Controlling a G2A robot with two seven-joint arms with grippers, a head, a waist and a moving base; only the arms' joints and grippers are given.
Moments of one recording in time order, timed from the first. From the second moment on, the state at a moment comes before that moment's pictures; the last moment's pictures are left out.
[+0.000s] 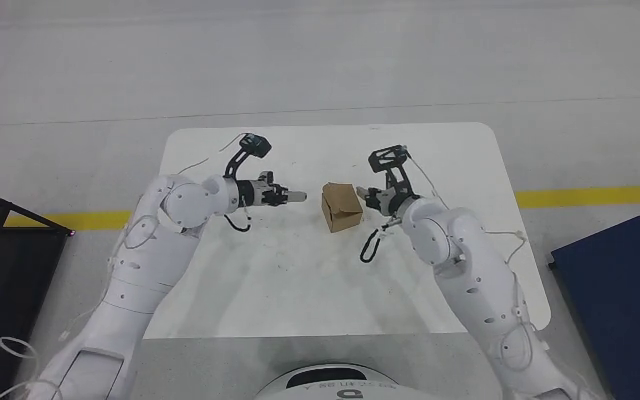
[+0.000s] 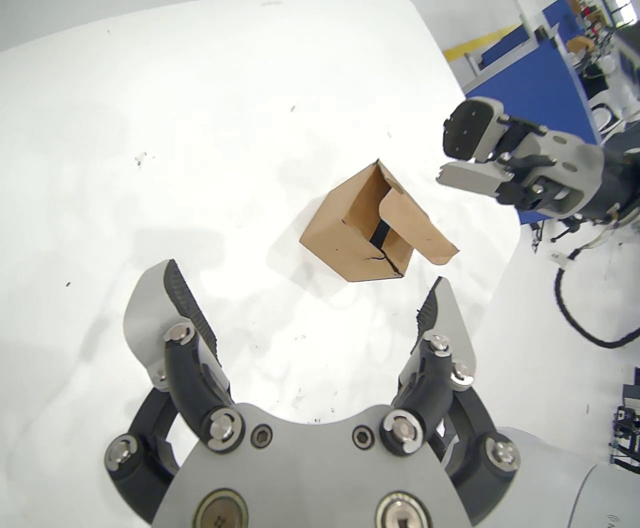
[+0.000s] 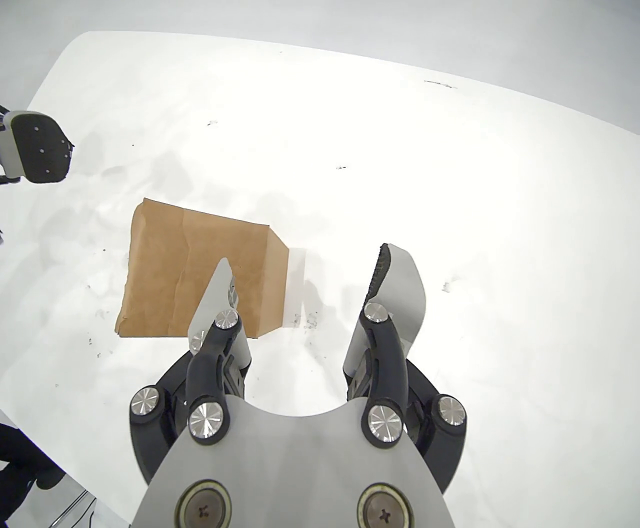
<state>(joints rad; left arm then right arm) 1.05 -1.13 -1.12 -1.47 0.50 -0.29 -0.98 -1.33 -1.26 1.19 -1.81 -1.10 0.11 0.88</state>
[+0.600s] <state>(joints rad) 0.96 -1.16 -0.98 -1.41 0.62 -0.25 -0.94 -1.23 -1.26 1.15 -1.68 -0.97 0.07 1.00</state>
